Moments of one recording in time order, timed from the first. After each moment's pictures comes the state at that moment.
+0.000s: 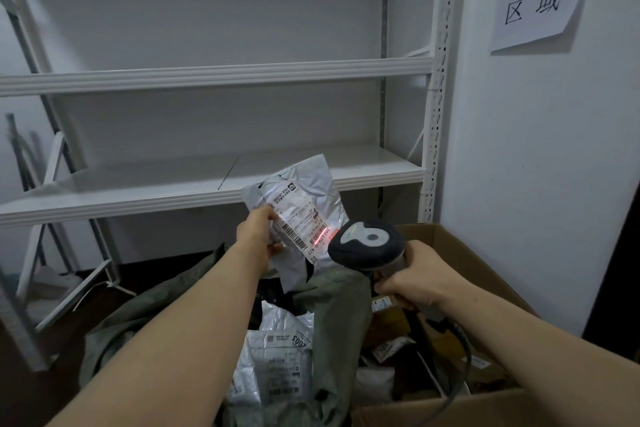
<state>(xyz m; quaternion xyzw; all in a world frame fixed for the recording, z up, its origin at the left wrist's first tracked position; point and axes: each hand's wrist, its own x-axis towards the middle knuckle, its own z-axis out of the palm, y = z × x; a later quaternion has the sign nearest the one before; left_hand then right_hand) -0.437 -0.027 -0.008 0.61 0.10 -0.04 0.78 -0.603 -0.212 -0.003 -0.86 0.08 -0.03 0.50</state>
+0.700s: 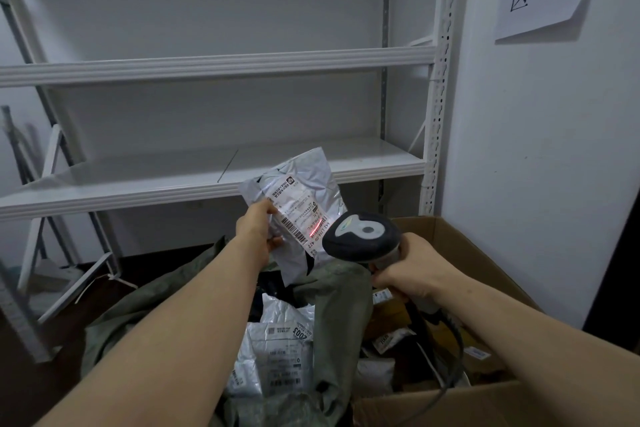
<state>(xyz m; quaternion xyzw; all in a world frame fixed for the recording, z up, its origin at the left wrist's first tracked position) -0.434 -0.026 -0.012 0.62 0.12 -0.04 0.78 -0.587 -0.214 -0.015 -0.87 0.07 -0.04 0.49</state>
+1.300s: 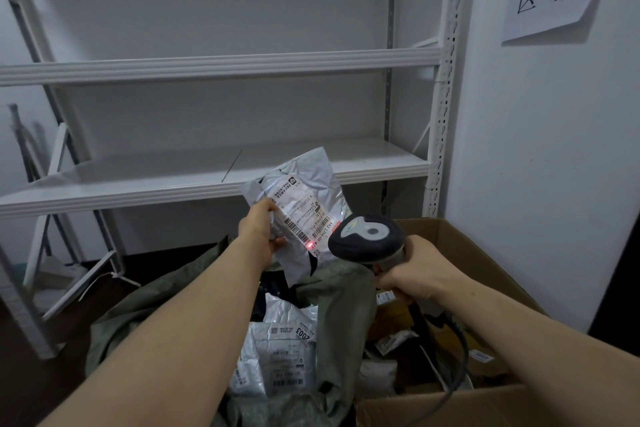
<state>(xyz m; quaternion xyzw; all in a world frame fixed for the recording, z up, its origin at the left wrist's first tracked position) -0.432 -0.020 -0.013 0.59 0.11 -0.07 0.79 -0.587 -0.212 -0.016 -0.87 0.08 -0.03 0.48</state>
